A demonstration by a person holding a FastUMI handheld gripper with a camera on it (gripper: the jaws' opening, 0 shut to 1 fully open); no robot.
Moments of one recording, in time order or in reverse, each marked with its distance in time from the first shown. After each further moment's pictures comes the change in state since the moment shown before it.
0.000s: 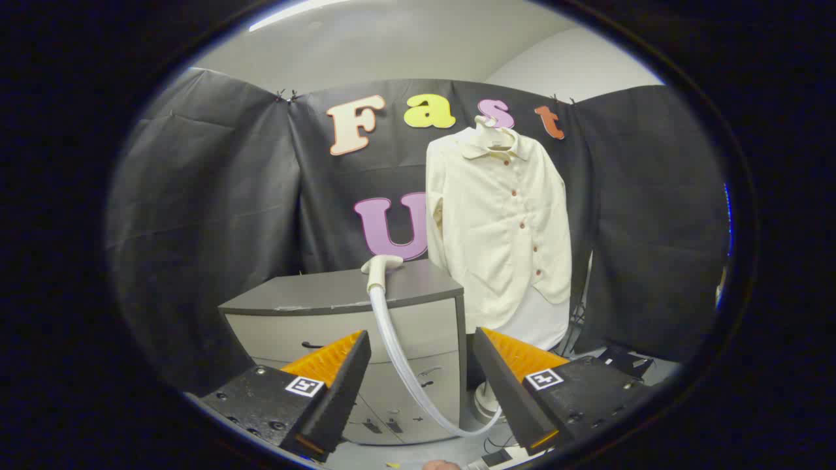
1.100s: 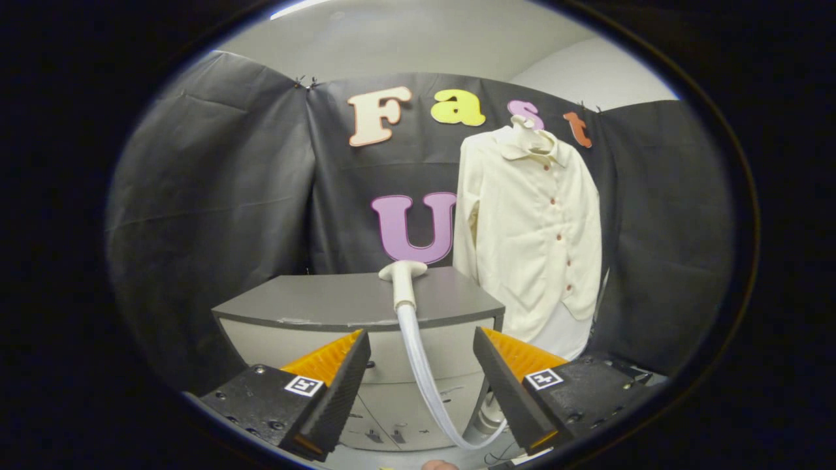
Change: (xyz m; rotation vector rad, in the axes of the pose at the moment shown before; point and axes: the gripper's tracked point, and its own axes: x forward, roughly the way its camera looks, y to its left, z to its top) arm 0.073 0.053 0.010 -0.062 0.006 0.061
